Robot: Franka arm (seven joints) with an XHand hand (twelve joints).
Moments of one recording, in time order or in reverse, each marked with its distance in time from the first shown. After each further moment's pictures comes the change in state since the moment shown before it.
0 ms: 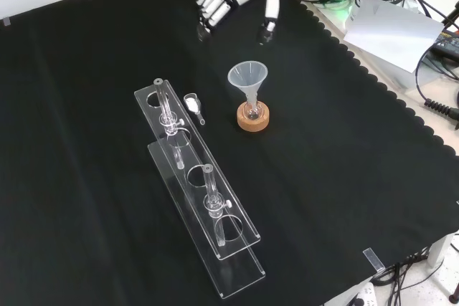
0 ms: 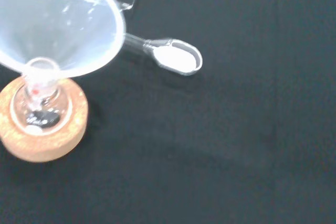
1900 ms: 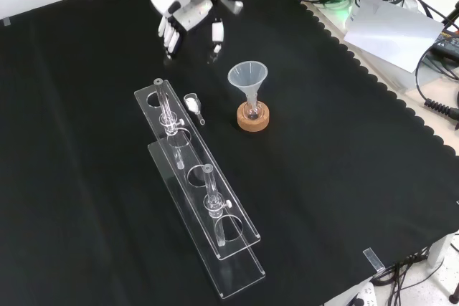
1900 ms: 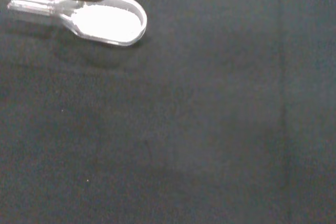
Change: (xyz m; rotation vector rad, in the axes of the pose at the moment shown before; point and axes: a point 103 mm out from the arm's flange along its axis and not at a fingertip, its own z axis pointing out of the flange) arm -0.073 0.112 0.122 0.019 0.199 -0.048
